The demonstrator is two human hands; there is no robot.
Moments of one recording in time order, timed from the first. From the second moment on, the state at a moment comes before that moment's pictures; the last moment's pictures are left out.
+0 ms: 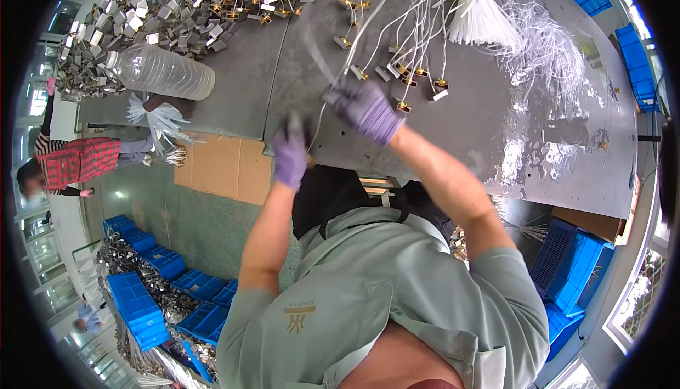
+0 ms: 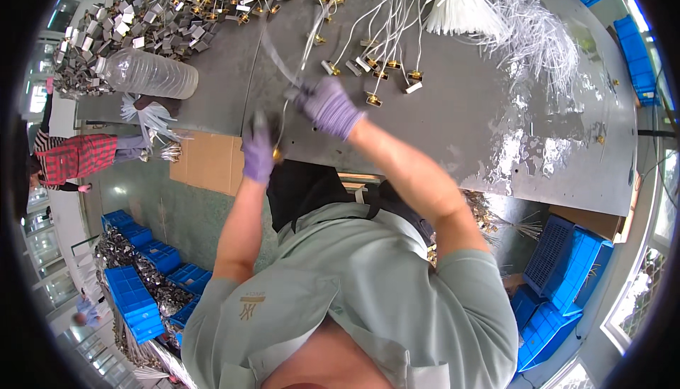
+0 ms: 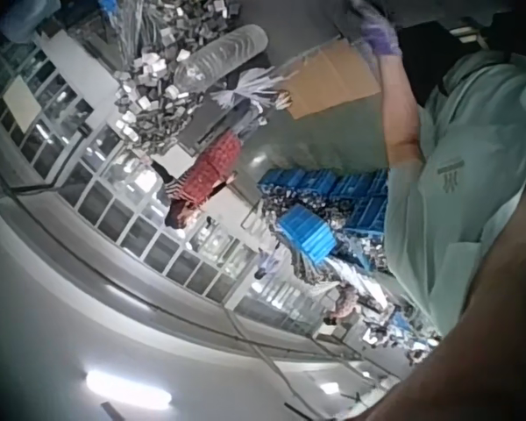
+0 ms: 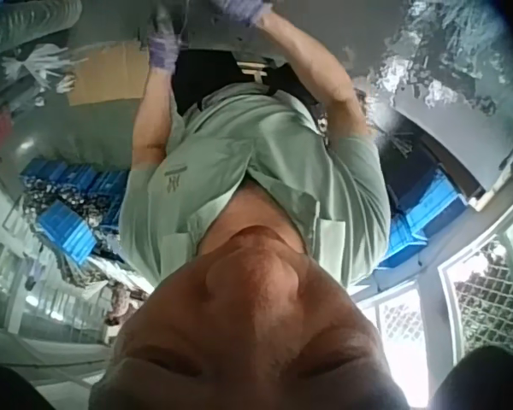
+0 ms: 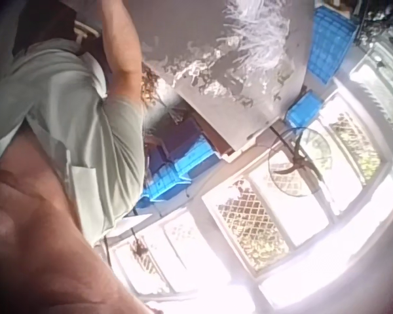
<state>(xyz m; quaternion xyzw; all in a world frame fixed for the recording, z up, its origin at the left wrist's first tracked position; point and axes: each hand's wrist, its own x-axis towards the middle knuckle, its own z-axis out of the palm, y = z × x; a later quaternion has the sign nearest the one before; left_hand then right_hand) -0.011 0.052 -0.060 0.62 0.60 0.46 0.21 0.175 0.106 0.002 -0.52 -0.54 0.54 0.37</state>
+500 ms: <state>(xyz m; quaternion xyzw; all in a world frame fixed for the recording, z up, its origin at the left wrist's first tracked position) 0.071 0.261 -0.094 0.80 0.56 0.20 0.09 0.367 0.120 0.015 -0.60 -0.30 0.46 0.59</state>
